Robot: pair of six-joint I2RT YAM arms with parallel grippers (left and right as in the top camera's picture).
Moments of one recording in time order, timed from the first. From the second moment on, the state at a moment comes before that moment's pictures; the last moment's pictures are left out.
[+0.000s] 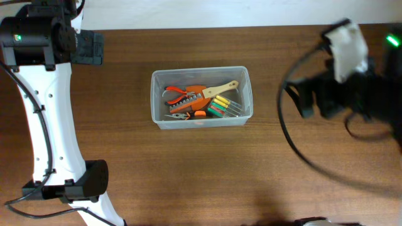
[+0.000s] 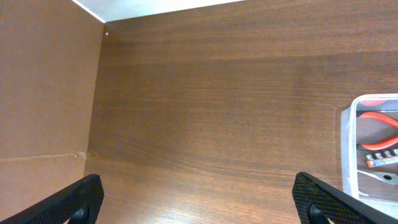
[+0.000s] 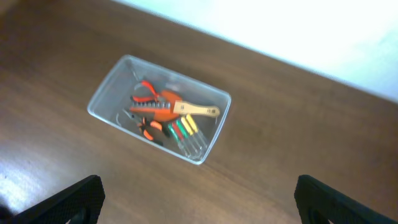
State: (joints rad) left arm -0.01 1.97 2.63 -1.63 -0.35 0.11; right arm 0.09 1.43 2.27 -1.55 -0.30 -0.24
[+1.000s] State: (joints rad) left arm -0.01 1.97 2.63 -1.63 -0.35 0.11; right arm -0.03 0.07 0.27 -0.64 -0.21 -0.25
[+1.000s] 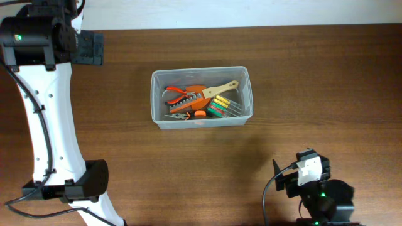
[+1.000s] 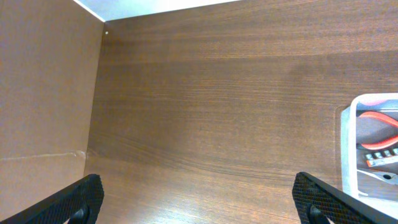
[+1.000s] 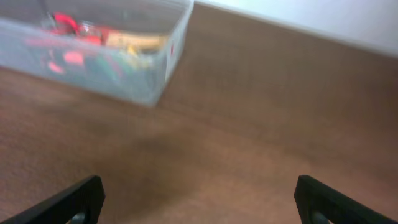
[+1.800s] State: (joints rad) left arm -0.01 1.97 2.63 -1.63 -0.35 0.11; right arm -0.03 0.04 0.16 -0.59 -0.20 -0.16
